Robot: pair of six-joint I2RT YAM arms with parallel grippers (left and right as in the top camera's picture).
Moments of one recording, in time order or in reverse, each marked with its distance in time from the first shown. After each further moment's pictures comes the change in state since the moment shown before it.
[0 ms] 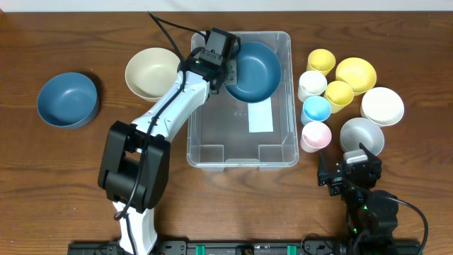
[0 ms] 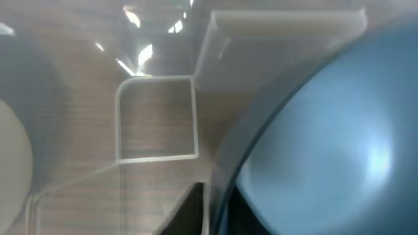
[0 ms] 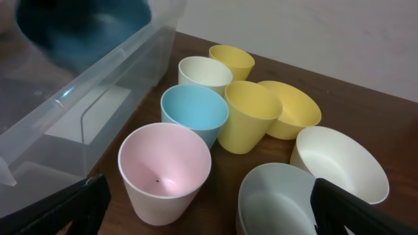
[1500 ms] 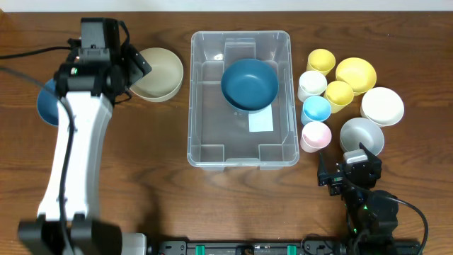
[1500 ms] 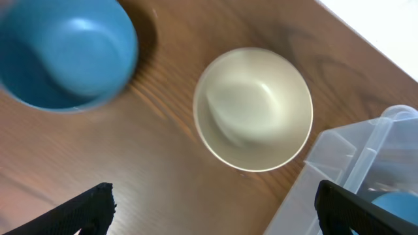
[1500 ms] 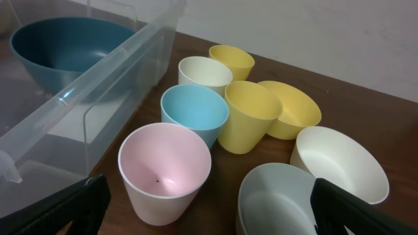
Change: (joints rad) left arm 0.434 -0.435 -0.020 -0.482 -0.075 -0.274; right arm 0.000 0.000 0.000 0.000 0.000 0.000
